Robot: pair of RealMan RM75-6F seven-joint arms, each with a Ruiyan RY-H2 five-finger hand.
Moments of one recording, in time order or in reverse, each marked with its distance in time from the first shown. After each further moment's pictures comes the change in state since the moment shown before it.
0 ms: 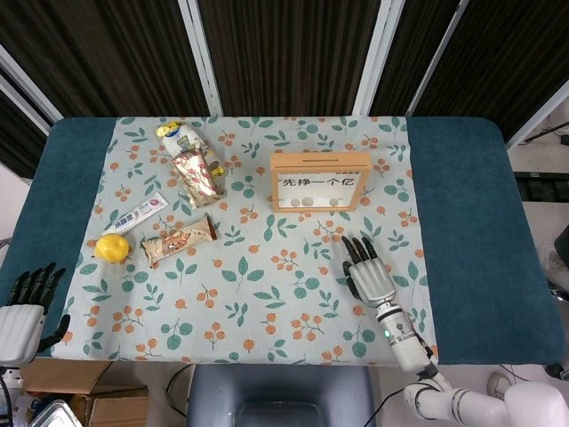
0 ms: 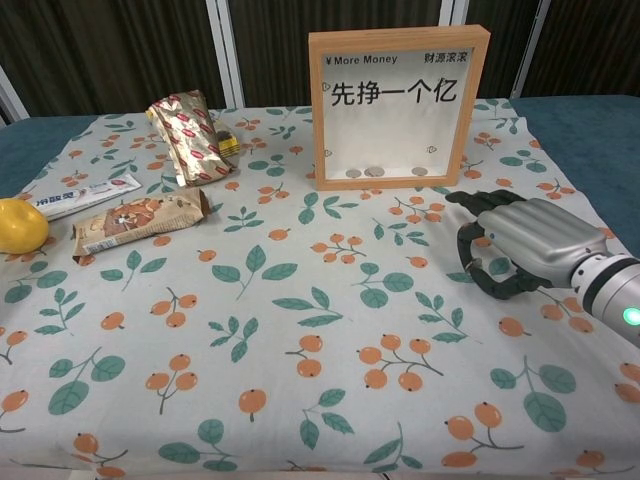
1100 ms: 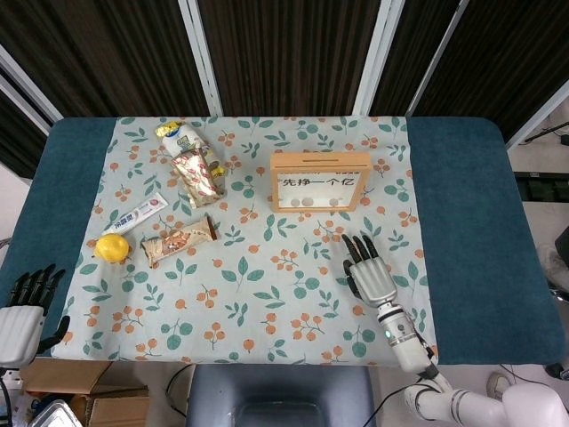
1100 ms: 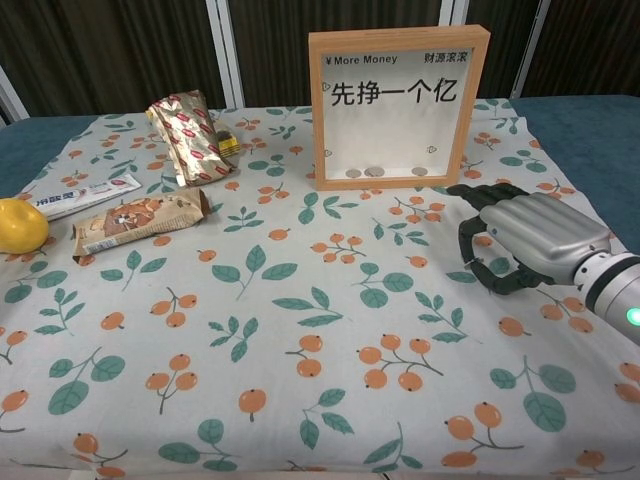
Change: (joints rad) left arm 0.003 -0.003 0.002 0.008 -0.002 -0.001 -0.007; right arm -0.007 -0.014 0.000 0.031 -0.036 0.037 0.024
